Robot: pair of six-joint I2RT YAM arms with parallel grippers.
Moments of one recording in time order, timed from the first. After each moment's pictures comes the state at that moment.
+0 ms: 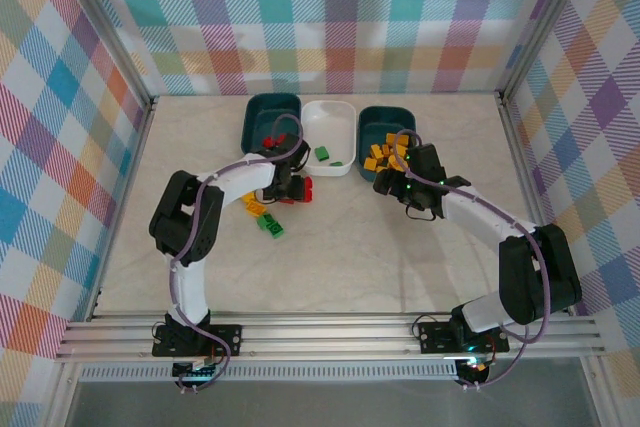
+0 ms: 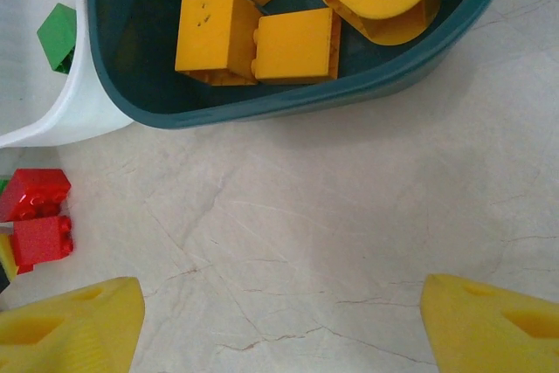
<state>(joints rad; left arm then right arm) -0.52 1.97 1.38 -0.69 -0.15 -0.48 0.35 1.45 0.87 -0.33 -0.09 0.64</state>
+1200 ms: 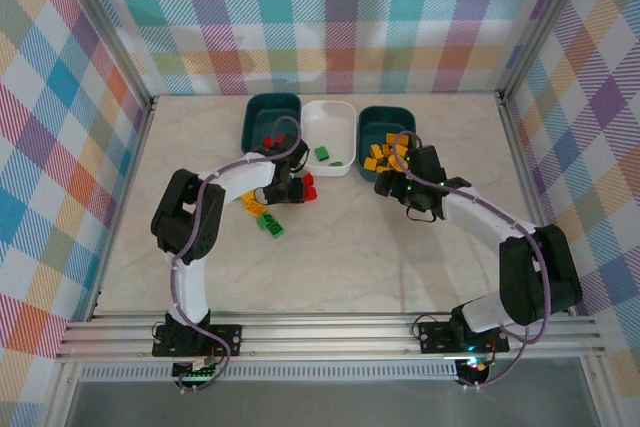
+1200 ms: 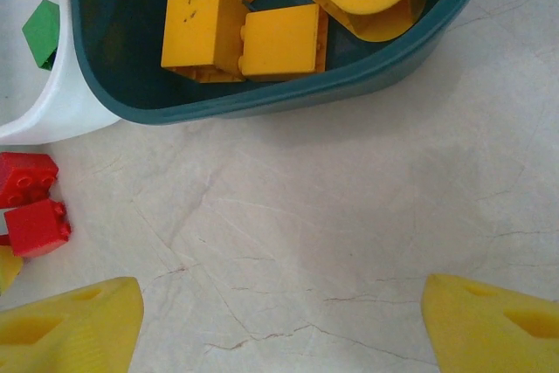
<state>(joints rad) -0.51 1.96 1.38 -0.73 -0.06 -0.49 0.35 1.44 0.86 -0.33 -0.08 0.64</state>
